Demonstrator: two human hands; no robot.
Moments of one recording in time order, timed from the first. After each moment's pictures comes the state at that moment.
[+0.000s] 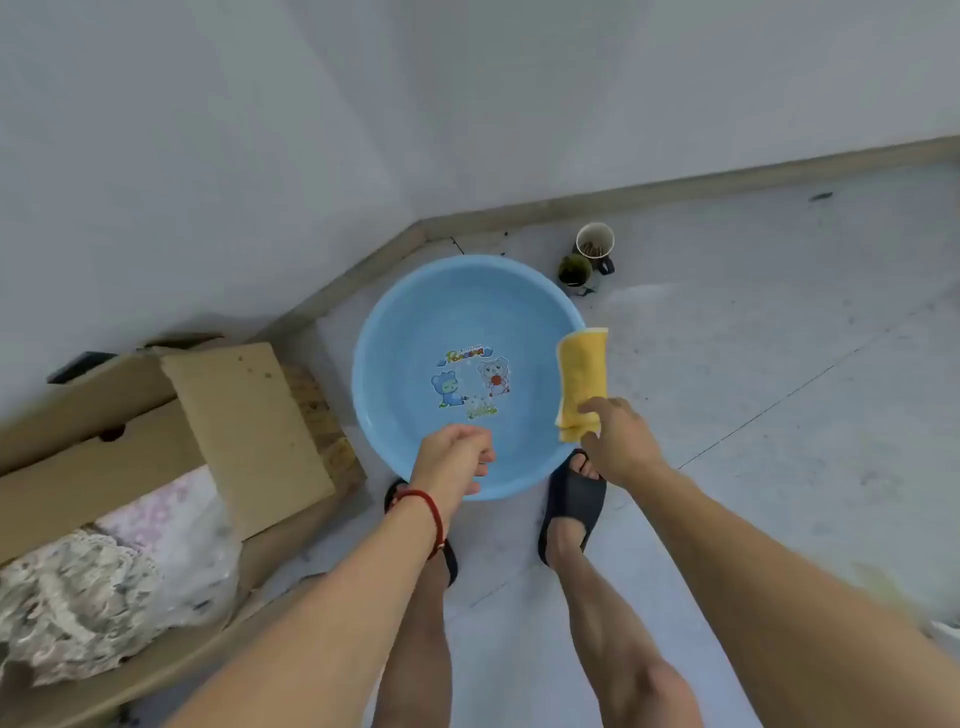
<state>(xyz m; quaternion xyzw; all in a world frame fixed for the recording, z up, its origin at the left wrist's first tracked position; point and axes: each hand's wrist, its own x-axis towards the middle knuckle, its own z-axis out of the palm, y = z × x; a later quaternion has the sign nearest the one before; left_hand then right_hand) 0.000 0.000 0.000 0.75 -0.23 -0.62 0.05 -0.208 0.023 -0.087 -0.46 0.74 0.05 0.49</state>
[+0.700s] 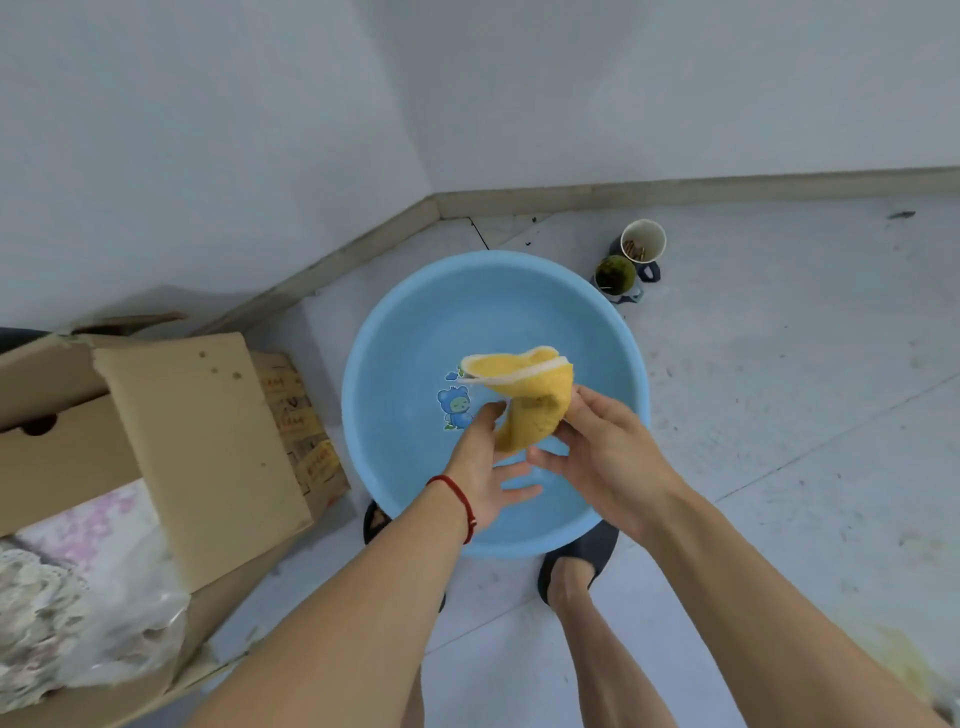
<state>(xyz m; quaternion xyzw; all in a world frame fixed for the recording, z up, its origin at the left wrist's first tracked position) 0.003 -0.062 -0.113 0.65 0.05 -0.75 0.13 -0.141 -0.056 -0.063 -0.07 0.51 -0.36 0.78</state>
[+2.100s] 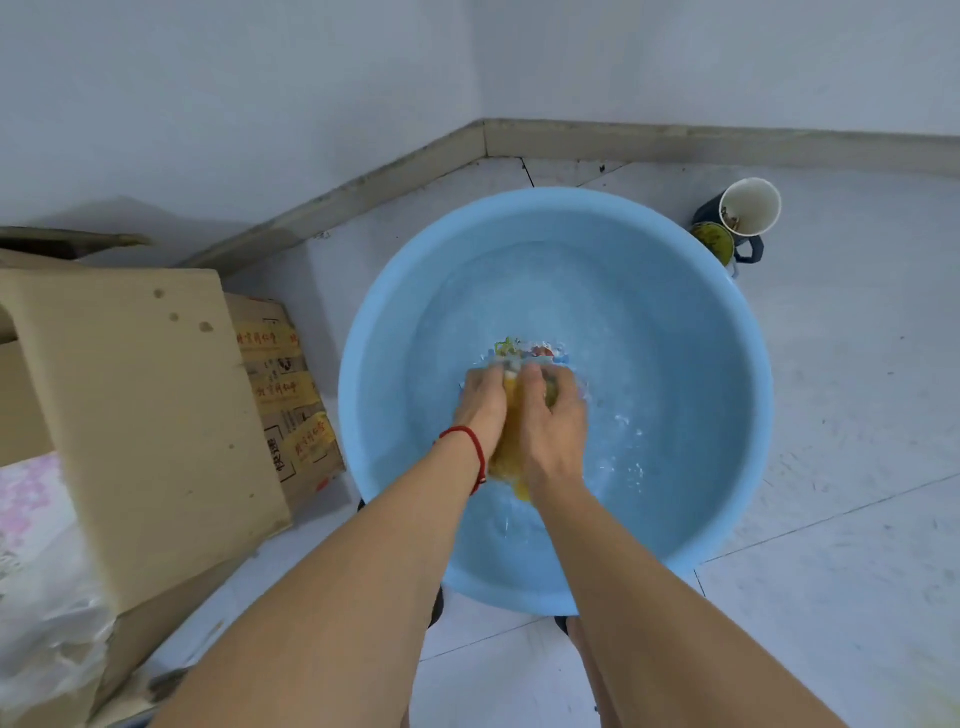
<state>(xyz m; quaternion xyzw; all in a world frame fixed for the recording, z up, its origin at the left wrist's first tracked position) 0.056 -0.081 -0.286 0.75 -0.09 -0.65 0.06 -0.027 -0.062 -0.261 -0.16 0.78 -0.25 0.55</state>
